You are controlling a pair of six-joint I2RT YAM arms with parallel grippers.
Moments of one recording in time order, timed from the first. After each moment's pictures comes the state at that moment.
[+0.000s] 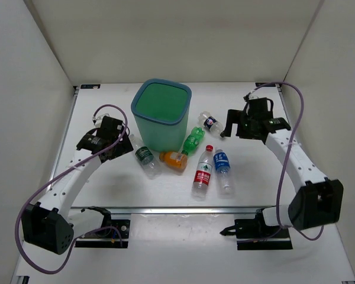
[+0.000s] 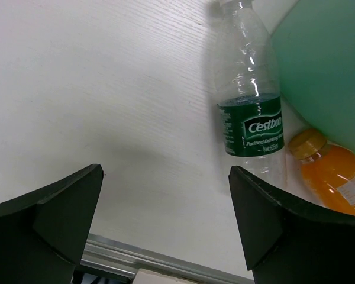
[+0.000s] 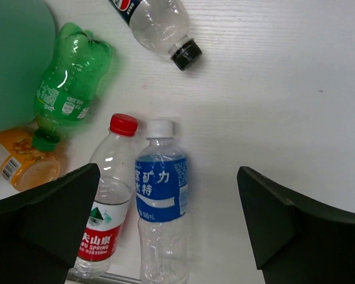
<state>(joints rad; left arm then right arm) -0.32 1.15 1.00 -0.87 -0.34 -0.64 0.21 1.38 1.18 -0.66 -0.07 0.26</state>
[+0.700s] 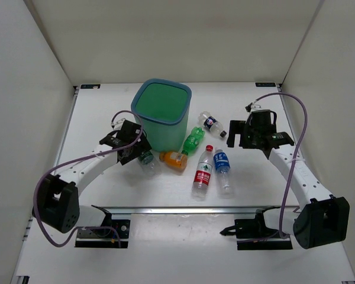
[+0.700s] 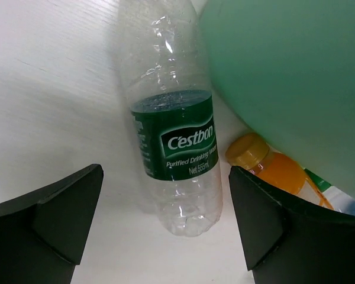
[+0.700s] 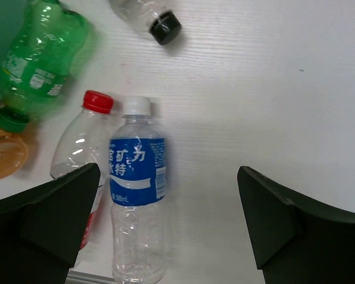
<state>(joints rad) -0.44 1.34 0.89 -0.56 -0.24 -0.87 0.21 1.18 0.97 -0.58 -0.04 0.20</state>
